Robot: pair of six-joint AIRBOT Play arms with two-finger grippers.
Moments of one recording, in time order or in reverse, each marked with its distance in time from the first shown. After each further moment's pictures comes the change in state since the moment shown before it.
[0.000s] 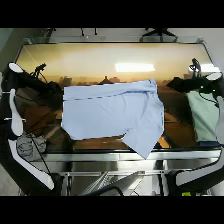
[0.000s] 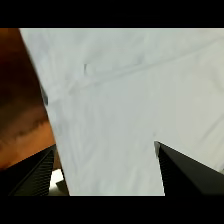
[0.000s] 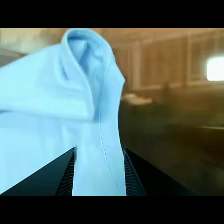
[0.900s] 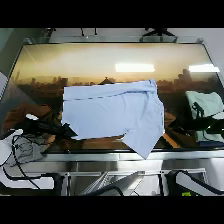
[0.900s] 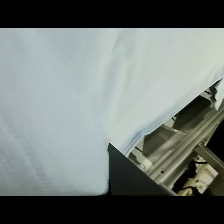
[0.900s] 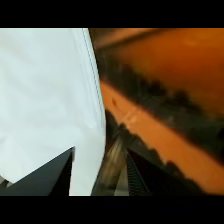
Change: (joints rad) left arm 0.013 0.428 -1.183 -0.267 0.312 0.335; right arm -0.179 0.503 -0.813 -0.117 0.121 0.094
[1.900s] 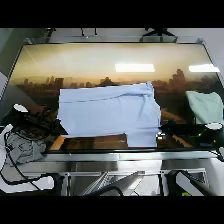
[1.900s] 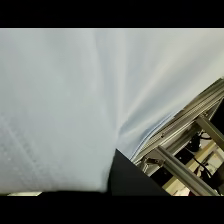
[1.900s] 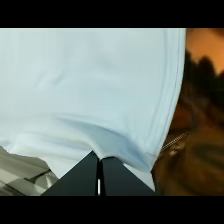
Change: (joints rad) left arm 0.066 0.089 0.166 0.211 -0.216 -0.186; right arm 0.047 0.145 -0.191 0.316 -0.057 -0.271
